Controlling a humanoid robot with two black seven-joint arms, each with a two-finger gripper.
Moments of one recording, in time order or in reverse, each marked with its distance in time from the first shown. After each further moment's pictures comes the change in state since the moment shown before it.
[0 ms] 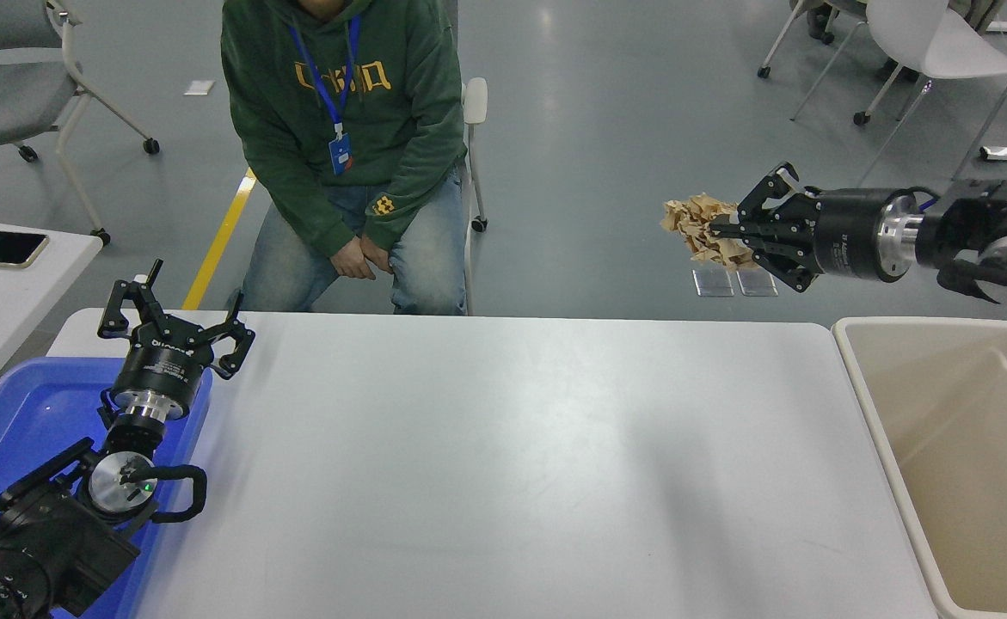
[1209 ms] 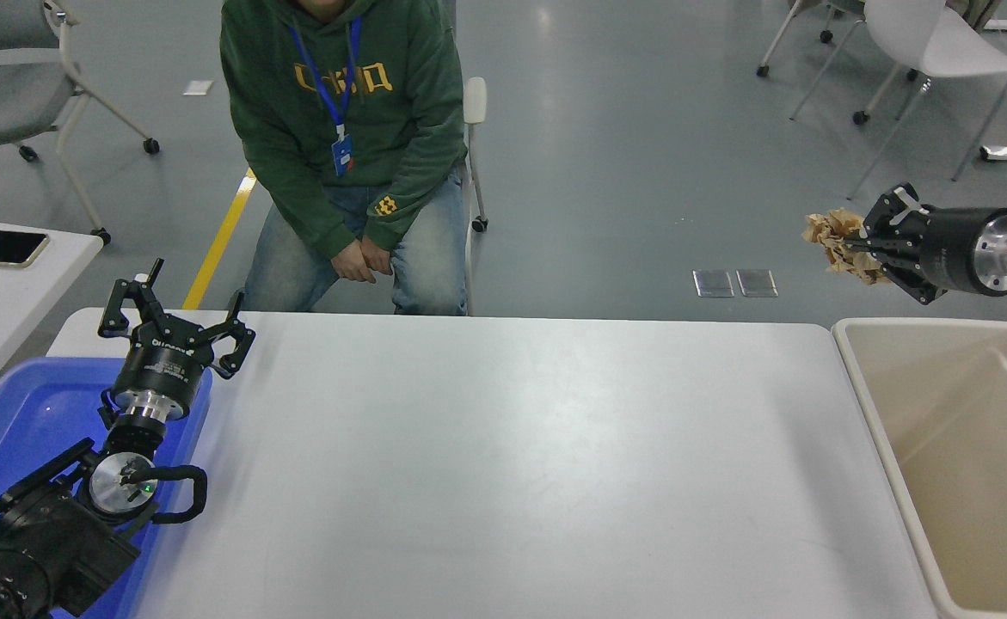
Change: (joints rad) left arm 0.000 0.000 0.000 0.000 0.000 -0.001 0.000; right arm -0.030 0.005 -0.108 -0.396 -0.115 -0.087 0.003
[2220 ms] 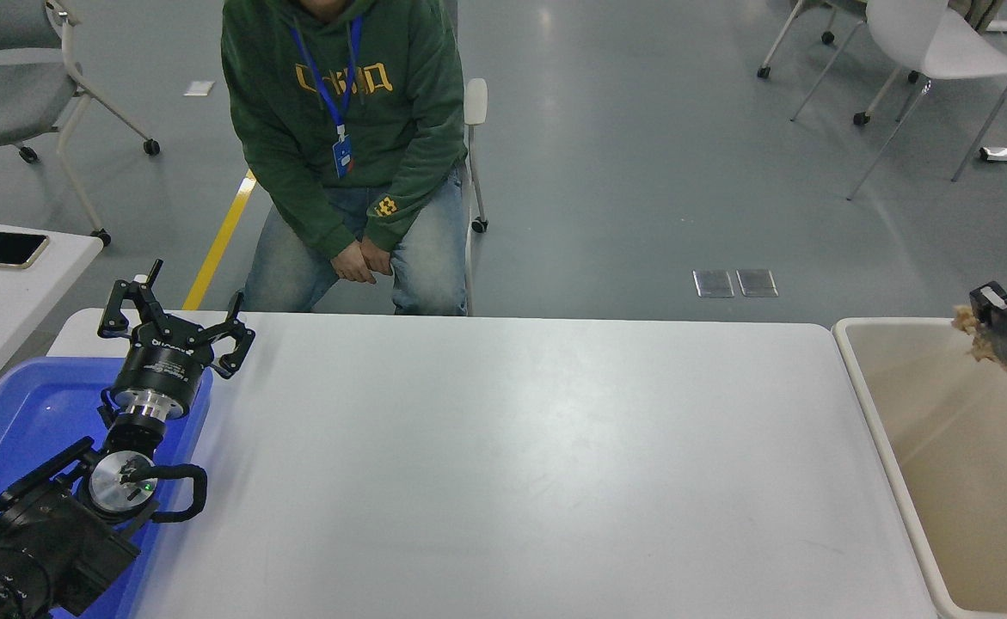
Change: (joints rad) left arm 0.000 0.000 0.000 0.001 0.000 0.001 0.000; right arm -0.094 0.324 -0.426 -0.632 -0.012 -0.122 0.135
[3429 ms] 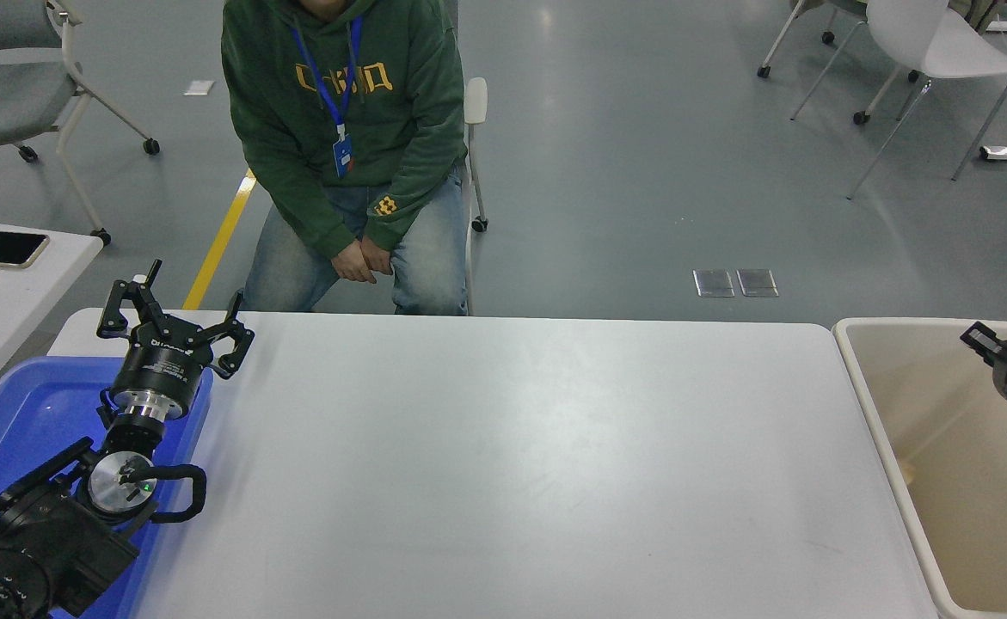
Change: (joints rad) left arm 0.000 0.001 0.000 0.001 -0.001 0.000 0.000; right arm -0.087 0.072 -0.221 -0.144 0.016 -0.027 0.112
